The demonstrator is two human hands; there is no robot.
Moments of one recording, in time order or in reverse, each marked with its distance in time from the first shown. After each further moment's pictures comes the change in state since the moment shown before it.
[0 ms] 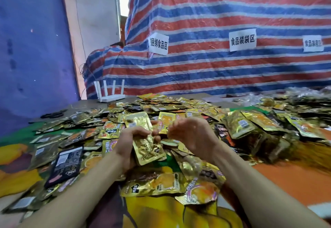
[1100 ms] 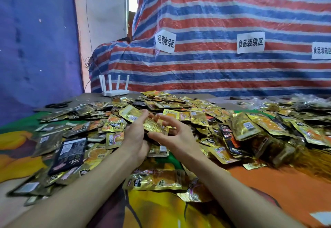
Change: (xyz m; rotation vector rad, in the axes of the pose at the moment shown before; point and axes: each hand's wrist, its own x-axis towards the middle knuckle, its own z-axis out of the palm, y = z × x) left_hand 0.004 -0.005 0.025 -0.050 0.520 0.219; right_hand 0.002 0.036 0.040 -0.724 0.220 -0.275
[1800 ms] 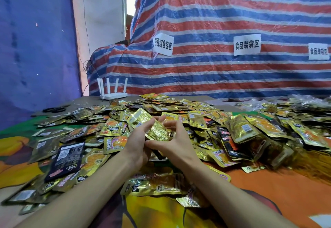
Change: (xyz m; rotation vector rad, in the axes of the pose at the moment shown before) left_hand 0.006 -0.009 -0.006 0.101 -0.248 -0.108; right_hand 0.000 0.008 0.005 -0.048 0.102 0.035
